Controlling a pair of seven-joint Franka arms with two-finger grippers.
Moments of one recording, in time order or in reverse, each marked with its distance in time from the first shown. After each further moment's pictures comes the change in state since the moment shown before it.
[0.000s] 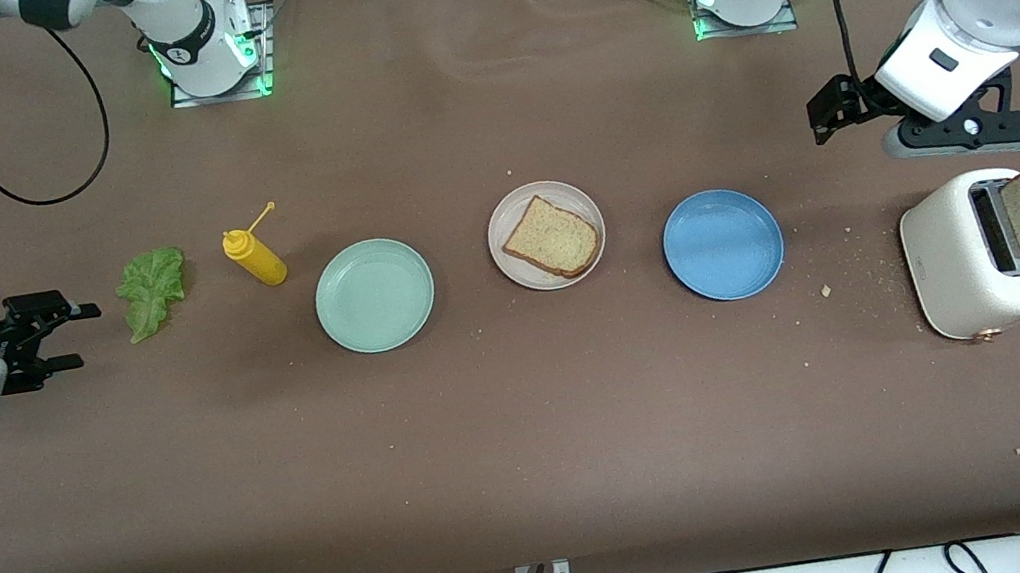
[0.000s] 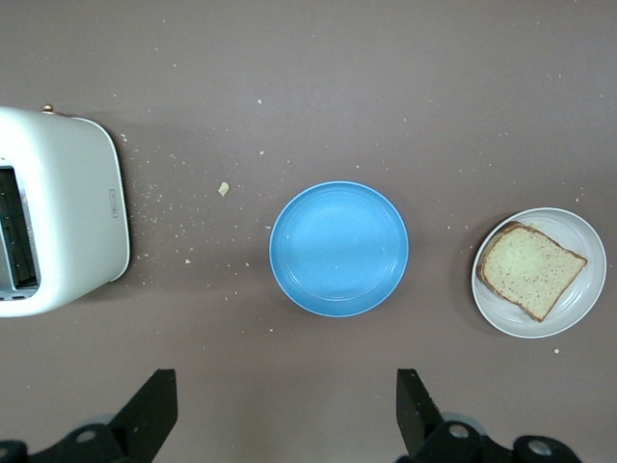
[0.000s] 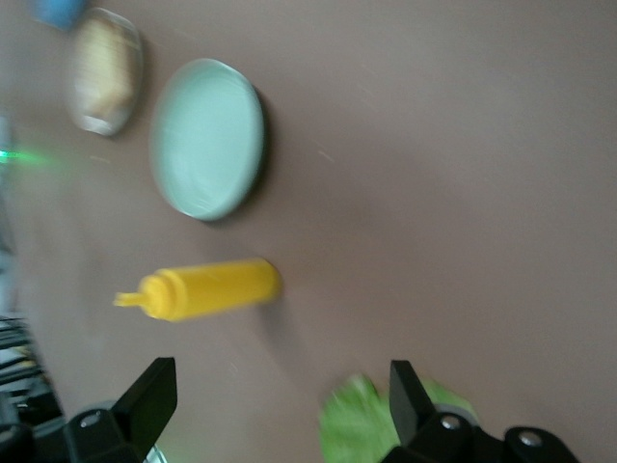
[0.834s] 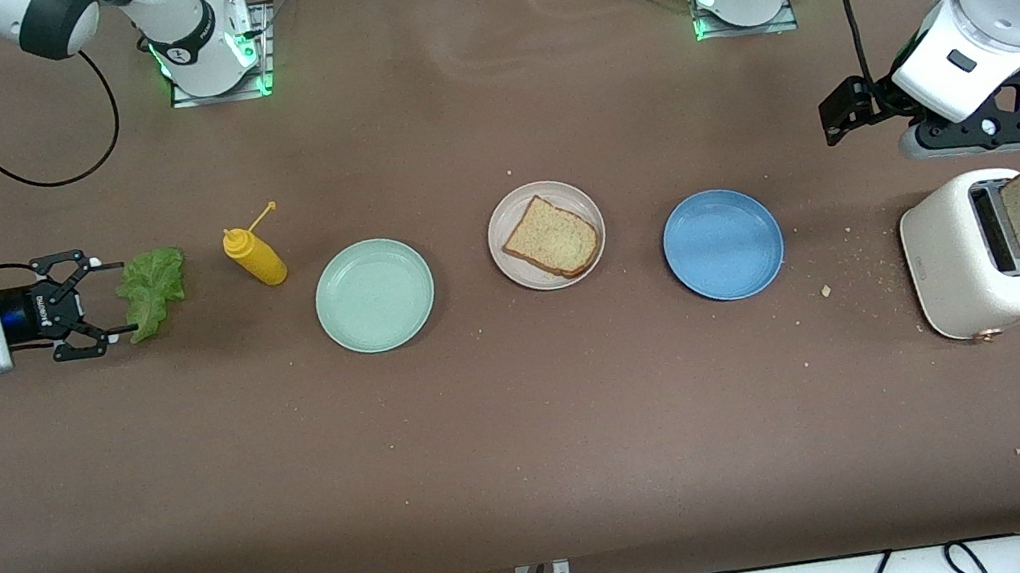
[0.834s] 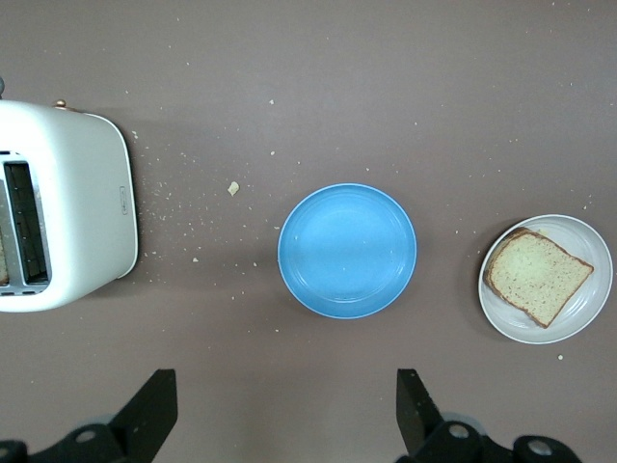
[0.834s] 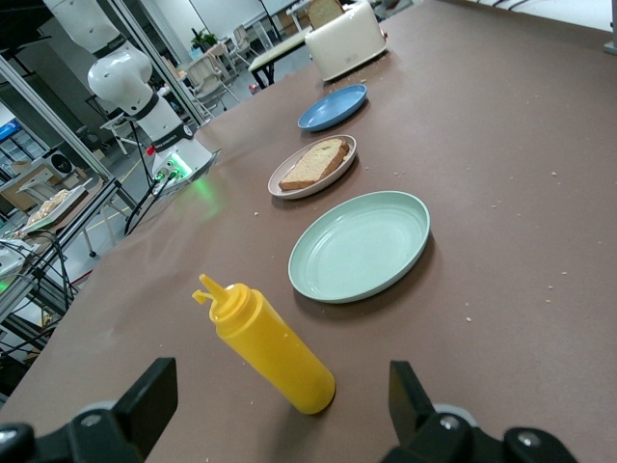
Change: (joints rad) left arm 0.028 0.000 0.001 0.000 0.000 0.000 0.000; right arm -0.039 0.156 -0.155 -0.252 0.540 -0.362 -0.980
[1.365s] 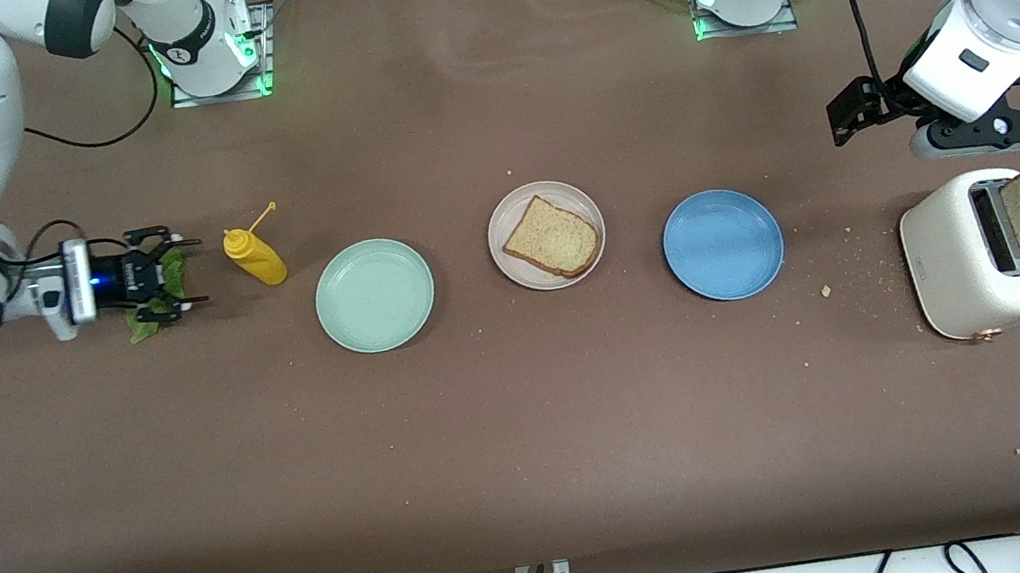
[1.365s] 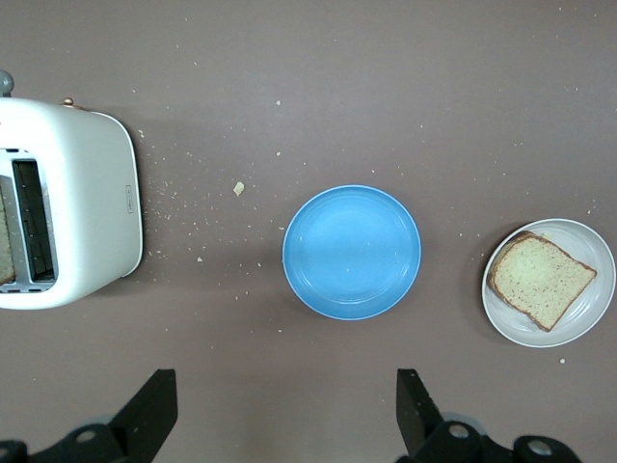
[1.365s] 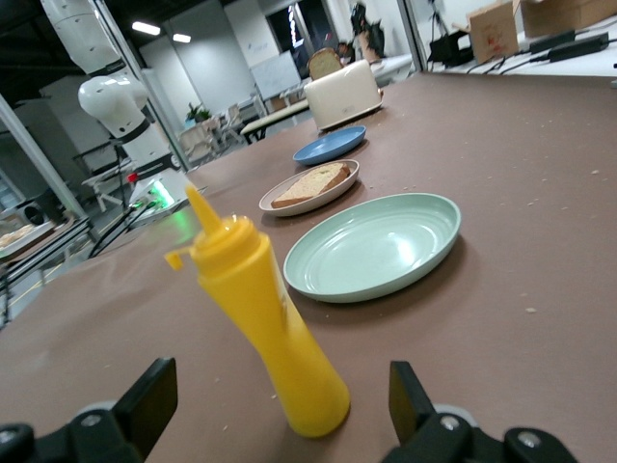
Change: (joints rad) left arm 0.012 -0.001 0.000 0.000 0.000 0.000 0.000; right arm 0.004 0.003 0.093 -0.305 0.082 0.085 -0.299
